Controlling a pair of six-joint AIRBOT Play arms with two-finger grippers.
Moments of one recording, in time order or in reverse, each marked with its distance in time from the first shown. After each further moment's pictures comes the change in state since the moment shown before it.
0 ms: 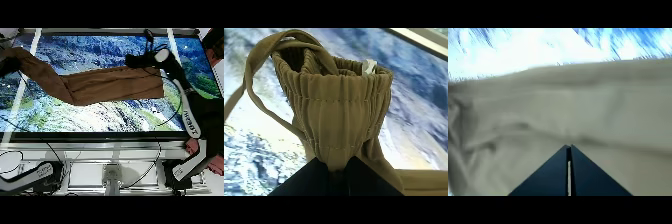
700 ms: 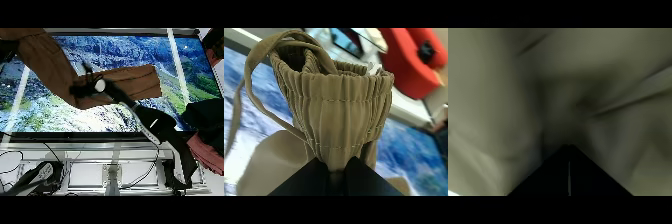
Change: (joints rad) left arm -0.002 0.180 0.000 -0.437 -0.259 0.048; right arm 0.528 -0.338 0.239 0.137 -0.080 0.204
